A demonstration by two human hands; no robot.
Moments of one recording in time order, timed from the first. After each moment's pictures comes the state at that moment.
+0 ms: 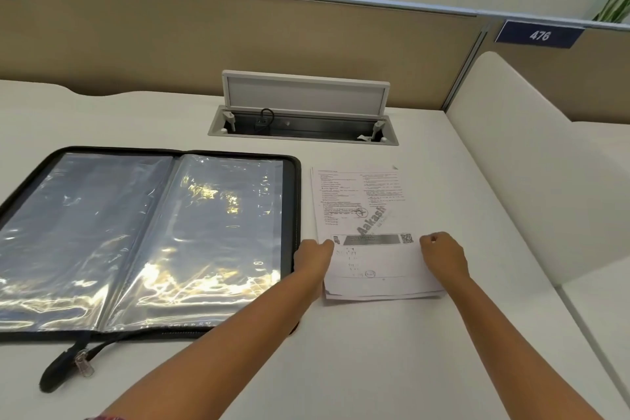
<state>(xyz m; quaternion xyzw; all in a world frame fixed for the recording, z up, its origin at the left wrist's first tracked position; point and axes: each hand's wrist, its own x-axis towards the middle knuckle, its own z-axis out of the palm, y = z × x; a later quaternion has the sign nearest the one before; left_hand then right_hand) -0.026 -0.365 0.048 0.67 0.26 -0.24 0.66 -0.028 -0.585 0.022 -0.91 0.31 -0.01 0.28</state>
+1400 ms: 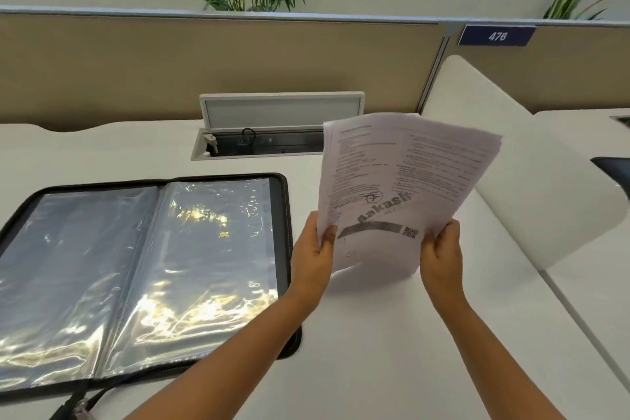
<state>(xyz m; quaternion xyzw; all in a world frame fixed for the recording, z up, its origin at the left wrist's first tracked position) -0.040 -0.359 0.085 0.71 -0.12 0.01 0.69 -0.074 -0.540 0.072 -0.79 0.15 -0.26 0.53</state>
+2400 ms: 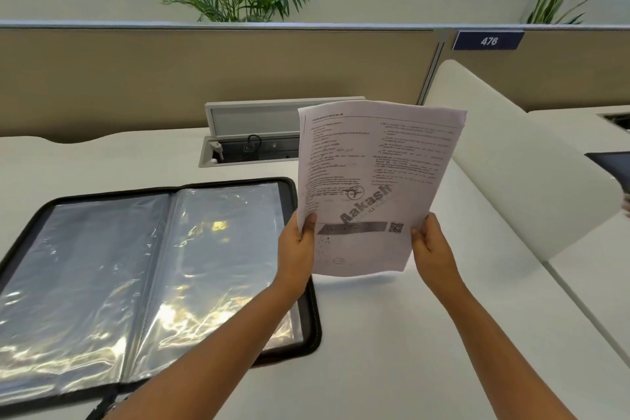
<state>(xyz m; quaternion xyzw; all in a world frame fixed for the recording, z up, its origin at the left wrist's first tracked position) -0.018 -0.317 0.087 0.69 -0.07 0.00 0.72 -0.075 -0.509 0.088 -0.83 0.12 -0.16 0.51</state>
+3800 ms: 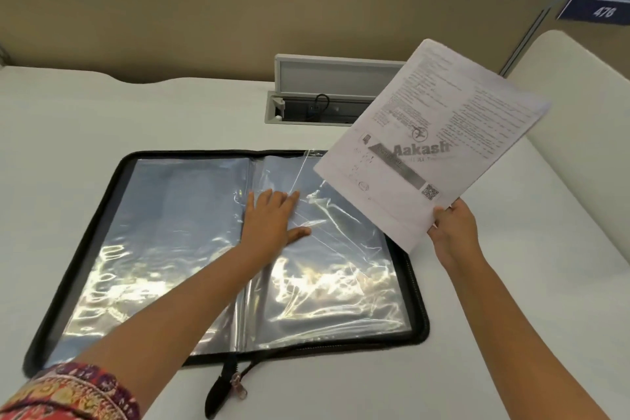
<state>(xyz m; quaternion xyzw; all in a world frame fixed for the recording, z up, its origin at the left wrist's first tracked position) 0.041 -0.134 0.010 0.98 -0.16 -0.01 0.08 -0.015 -0.417 0.056 -0.61 0.27 -0.12 0.74</state>
